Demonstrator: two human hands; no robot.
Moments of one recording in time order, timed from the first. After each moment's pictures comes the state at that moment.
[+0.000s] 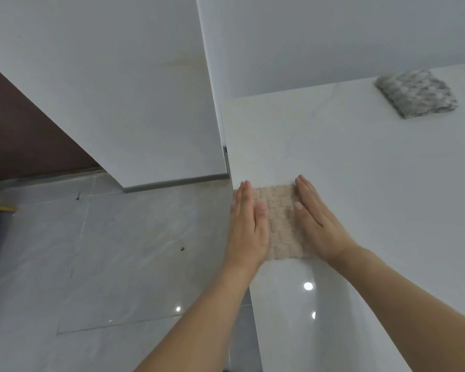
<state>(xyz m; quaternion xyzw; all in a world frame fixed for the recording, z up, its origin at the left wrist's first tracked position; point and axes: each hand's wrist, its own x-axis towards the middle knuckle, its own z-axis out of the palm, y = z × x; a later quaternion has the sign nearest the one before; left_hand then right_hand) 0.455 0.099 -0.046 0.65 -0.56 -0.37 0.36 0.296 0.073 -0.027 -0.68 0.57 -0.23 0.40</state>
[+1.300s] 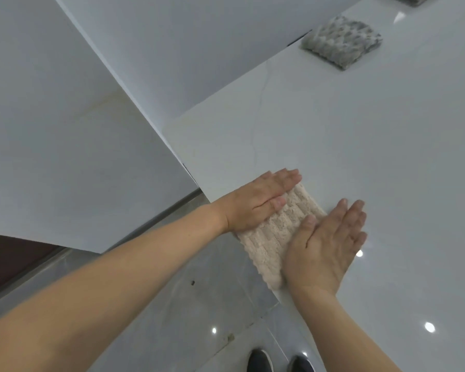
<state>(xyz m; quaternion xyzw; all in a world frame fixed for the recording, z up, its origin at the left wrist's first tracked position) 0.476 -0.048 -0.038 0.18 -0.91 -0.37 0.00 0.397 0.102 -0.050 -0.27 0.91 -0.30 0.13</state>
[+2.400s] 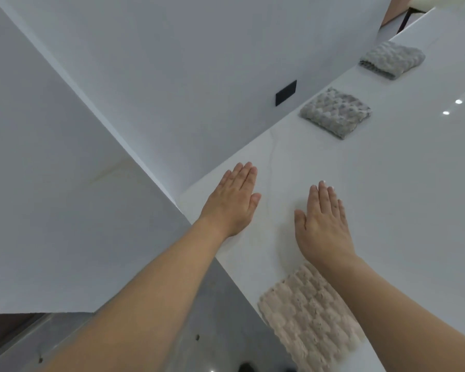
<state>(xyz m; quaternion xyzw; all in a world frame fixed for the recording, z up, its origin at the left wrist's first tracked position) 0.480 -0.184 0.021 0.35 -0.93 -0.09 -0.02 0.336 -0.043 0.016 -0.46 0.87 -0.12 0.15</state>
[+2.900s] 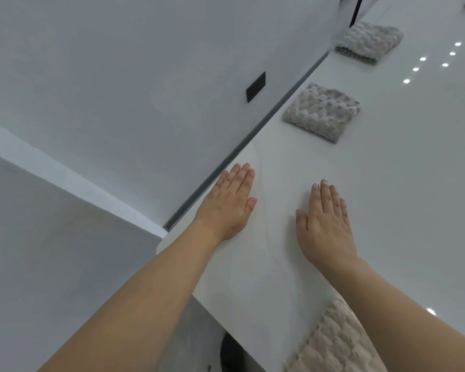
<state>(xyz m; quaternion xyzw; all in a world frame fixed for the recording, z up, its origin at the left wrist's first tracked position) 0.428 -0.282 -0.014 0.25 -0.97 -0.04 -0.07 0.302 -0.114 -0.020 -0.37 0.91 -0.13 0.14</state>
